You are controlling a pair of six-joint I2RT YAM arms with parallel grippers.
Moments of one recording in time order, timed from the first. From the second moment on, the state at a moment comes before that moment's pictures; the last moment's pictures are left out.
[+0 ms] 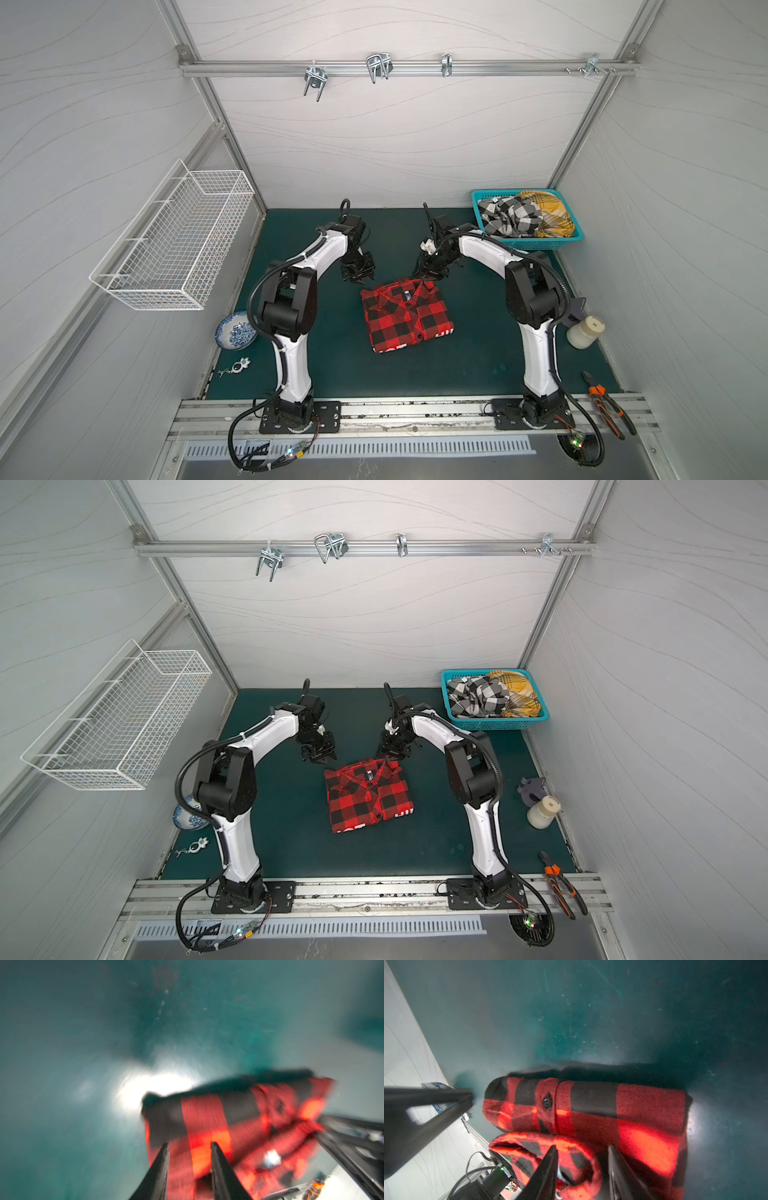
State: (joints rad) left arm -0.27 1.89 1.54 -1.02 0.28 -0.58; right arm 0.51 2.12 1.69 -0.87 -0.53 0.46
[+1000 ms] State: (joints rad) left arm -0.45 1.80 1.08 -0.97 0.33 -0.63; right arm 0.57 1.78 1.06 -0.74 -0.59 0.45
